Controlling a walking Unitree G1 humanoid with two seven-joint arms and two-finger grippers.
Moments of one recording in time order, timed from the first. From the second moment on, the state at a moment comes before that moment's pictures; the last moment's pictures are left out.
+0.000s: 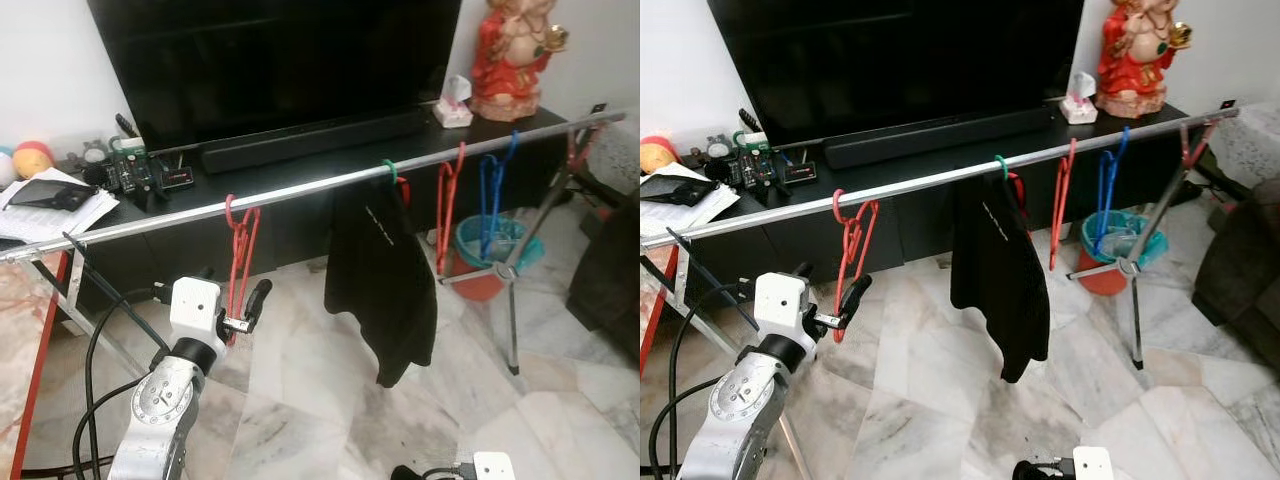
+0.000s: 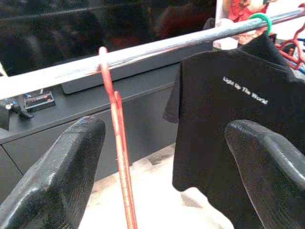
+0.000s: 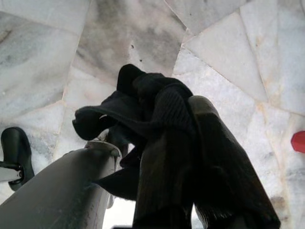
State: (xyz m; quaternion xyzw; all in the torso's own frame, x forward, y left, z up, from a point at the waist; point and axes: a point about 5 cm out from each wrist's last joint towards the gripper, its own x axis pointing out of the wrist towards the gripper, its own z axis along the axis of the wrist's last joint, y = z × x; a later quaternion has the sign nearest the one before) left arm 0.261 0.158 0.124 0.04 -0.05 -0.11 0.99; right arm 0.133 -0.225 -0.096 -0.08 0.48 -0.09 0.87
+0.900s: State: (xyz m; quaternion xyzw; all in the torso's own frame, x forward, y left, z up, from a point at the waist) left arm 0.263 0.159 0.117 0.03 -0.02 -0.11 0.99; right arm 0.123 -0.250 -0.093 -0.08 0.48 -0.13 0.86
